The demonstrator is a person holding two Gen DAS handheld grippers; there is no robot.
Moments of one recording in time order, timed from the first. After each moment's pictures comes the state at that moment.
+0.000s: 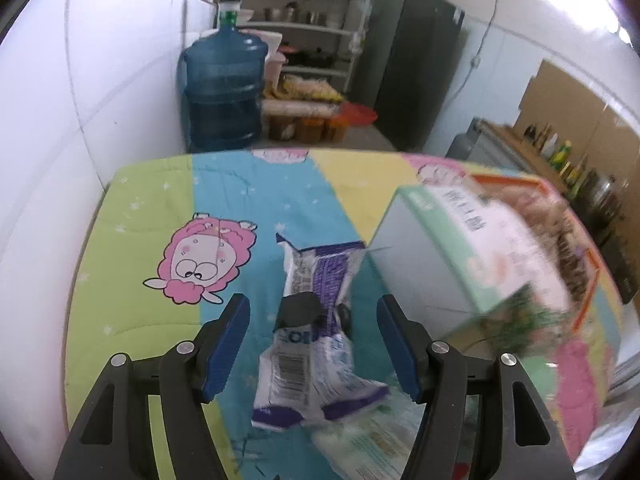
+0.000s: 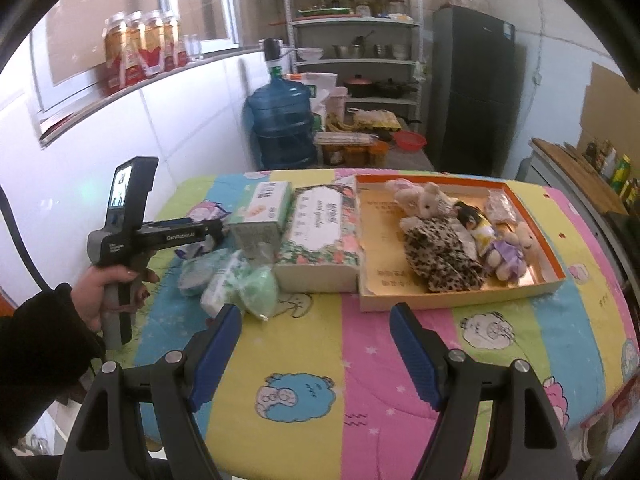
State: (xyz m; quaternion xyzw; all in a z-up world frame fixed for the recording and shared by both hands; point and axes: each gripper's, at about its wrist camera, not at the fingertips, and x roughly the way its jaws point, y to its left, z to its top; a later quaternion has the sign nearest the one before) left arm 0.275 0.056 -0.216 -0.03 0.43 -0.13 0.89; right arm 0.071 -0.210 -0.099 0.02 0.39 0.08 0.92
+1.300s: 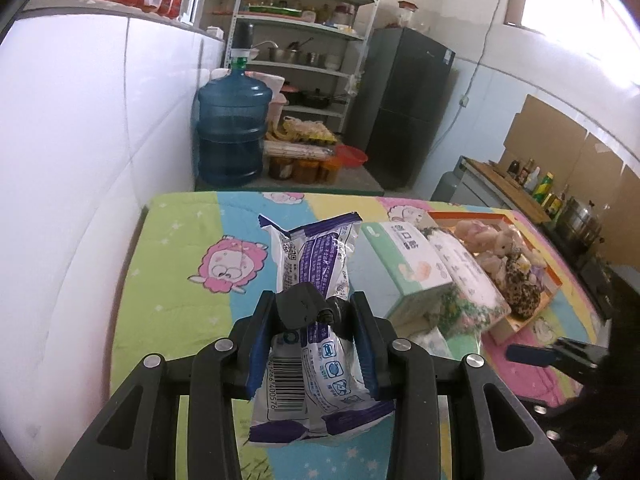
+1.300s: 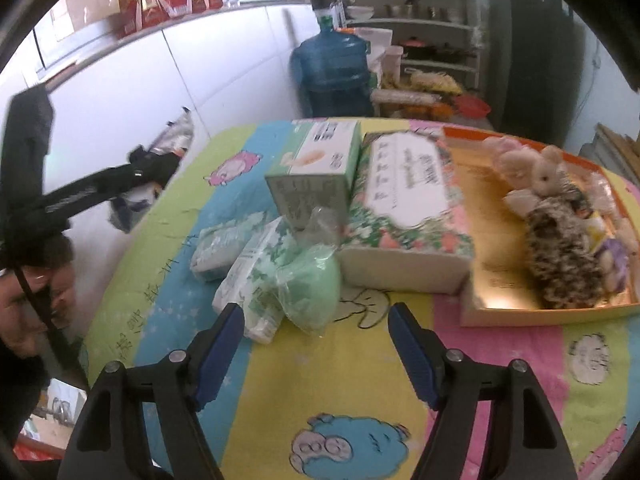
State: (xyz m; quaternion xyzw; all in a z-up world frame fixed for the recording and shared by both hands) left arm 0.190 0.087 -0.153 -0.06 0.36 -0.14 0.92; right arm 0.142 -0.153 -0.175 0.01 0.45 0.18 0.88
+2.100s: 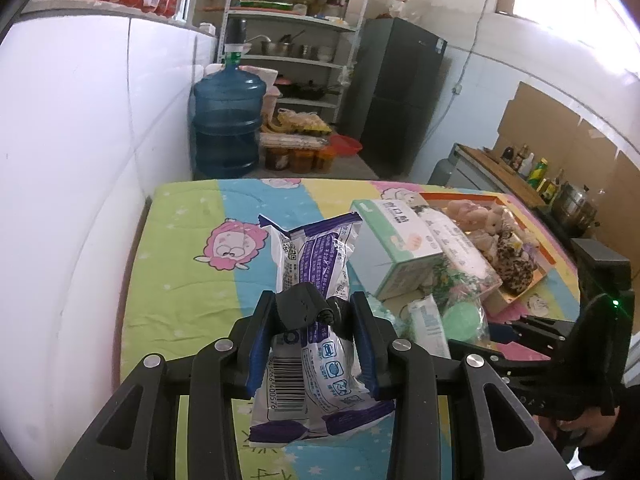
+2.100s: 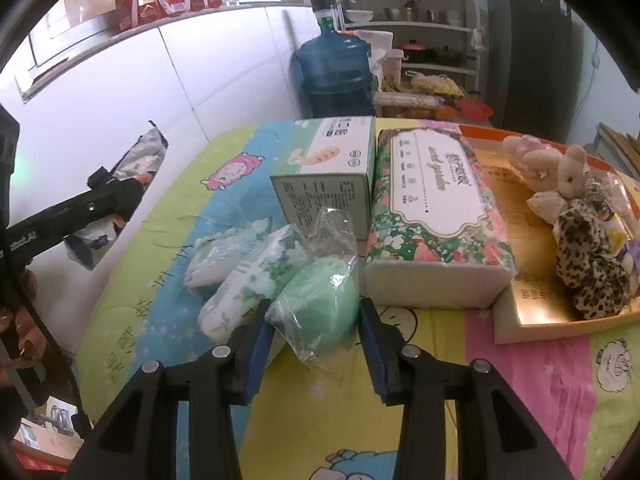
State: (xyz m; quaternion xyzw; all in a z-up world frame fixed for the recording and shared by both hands) left arm 0.167 0.097 -0.150 -0.05 0.37 -0.15 0.92; right arm 0.152 -0.138 -0.189 0.02 0.43 0.18 0.88
